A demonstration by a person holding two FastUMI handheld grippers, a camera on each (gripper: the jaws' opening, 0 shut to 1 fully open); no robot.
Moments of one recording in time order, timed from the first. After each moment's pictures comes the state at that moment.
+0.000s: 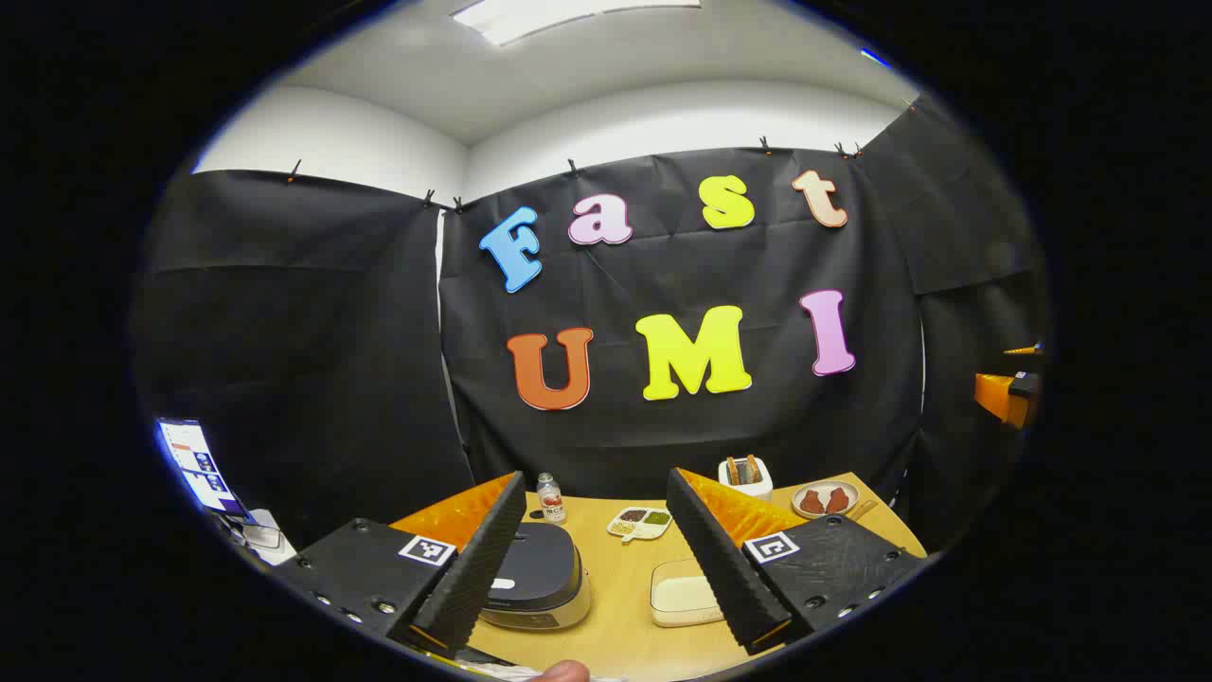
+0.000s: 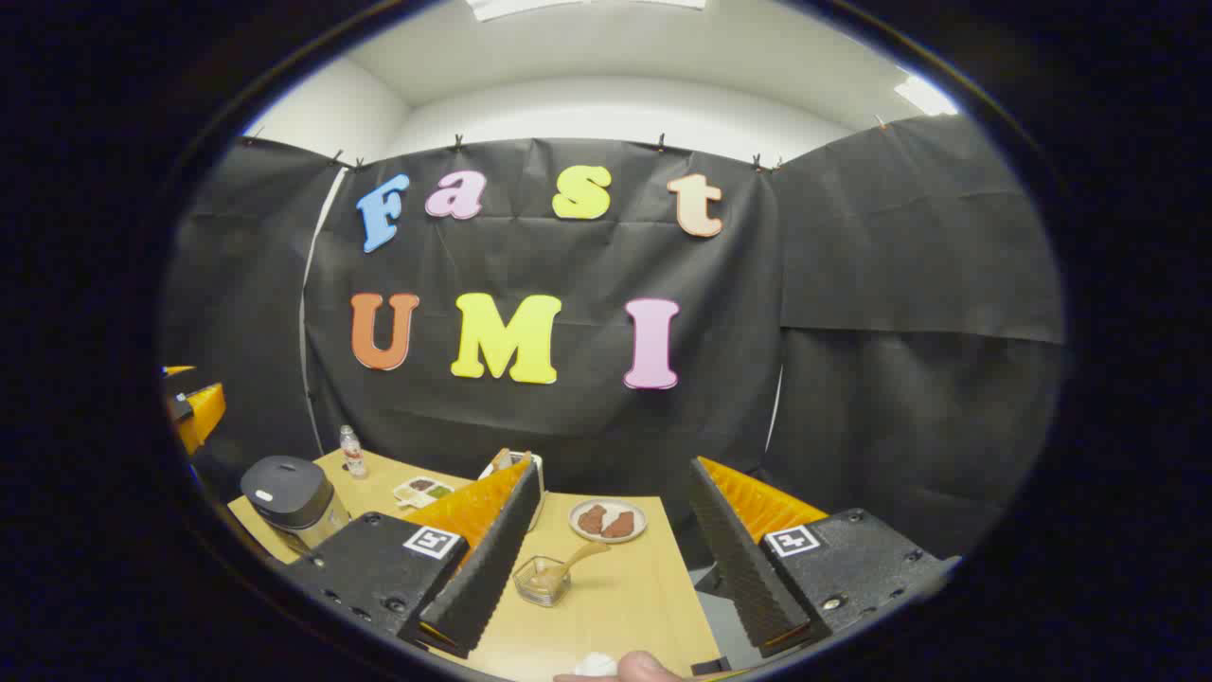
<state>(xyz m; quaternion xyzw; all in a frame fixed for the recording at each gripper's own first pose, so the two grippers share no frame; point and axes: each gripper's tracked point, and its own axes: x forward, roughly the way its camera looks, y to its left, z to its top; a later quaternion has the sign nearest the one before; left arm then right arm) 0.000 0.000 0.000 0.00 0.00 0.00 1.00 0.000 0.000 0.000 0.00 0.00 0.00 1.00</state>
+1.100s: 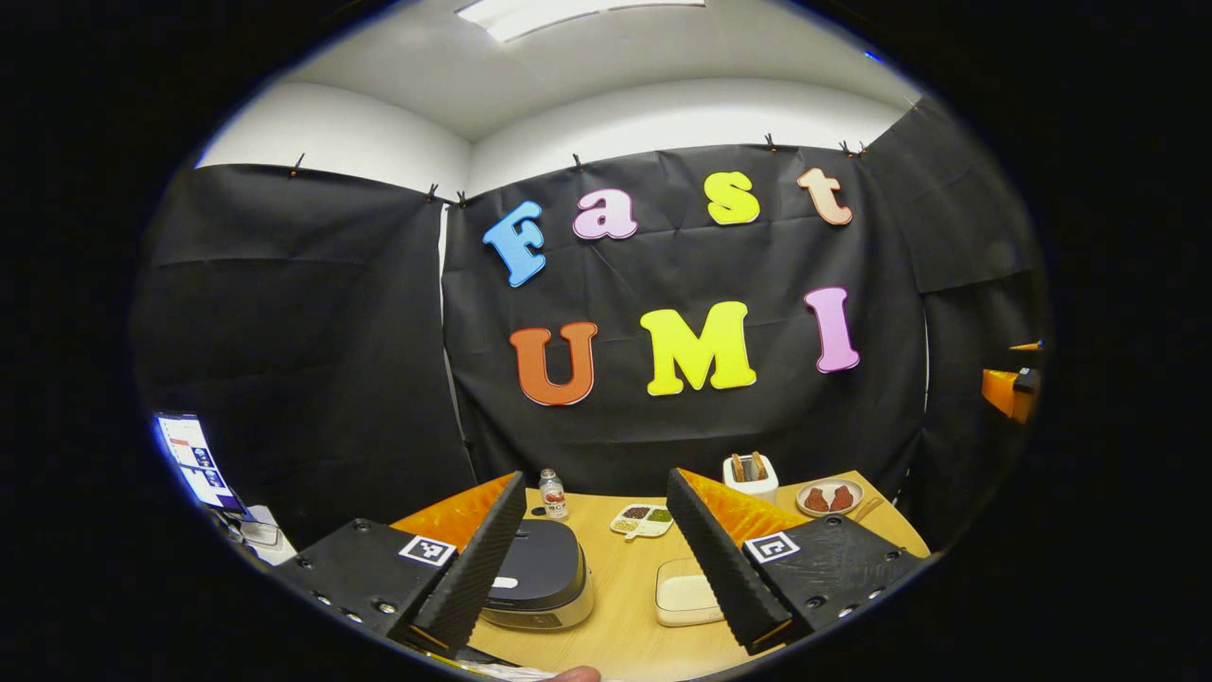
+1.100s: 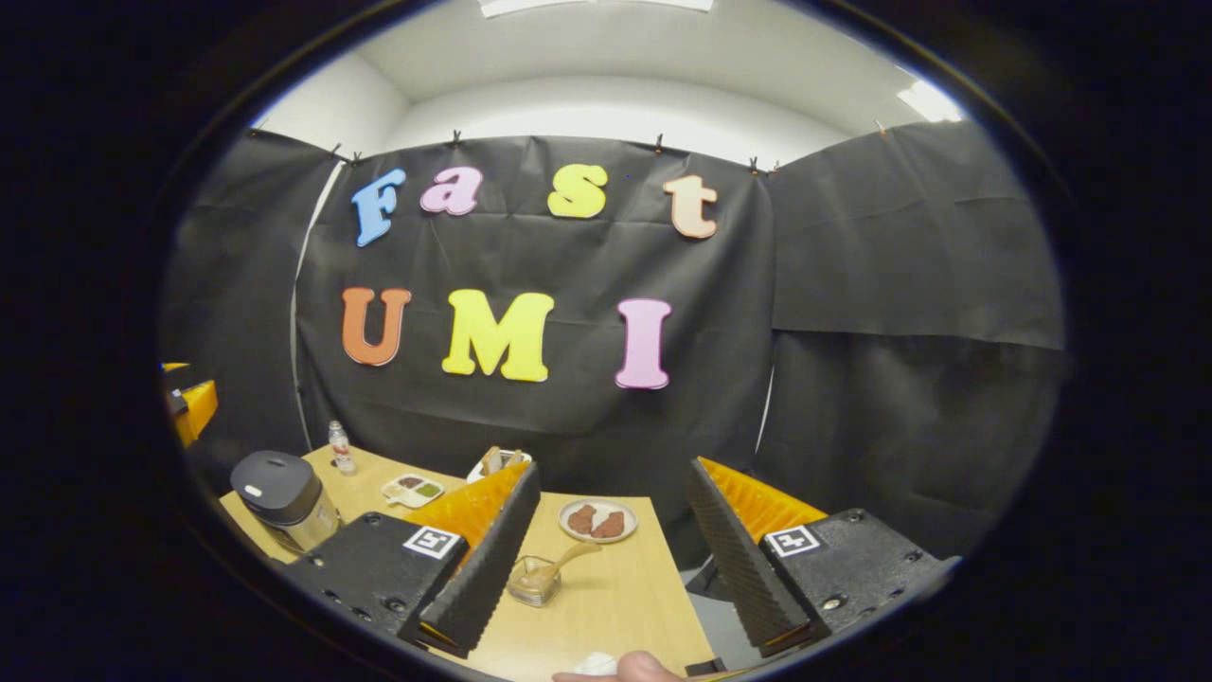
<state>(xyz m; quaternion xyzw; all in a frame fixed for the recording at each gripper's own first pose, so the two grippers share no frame) 0.008 0.008 -0.011 -0.01 0.01 -0.01 1.00 0.004 0.002 -0.007 -0.01 0.00 -0.02 1.00</state>
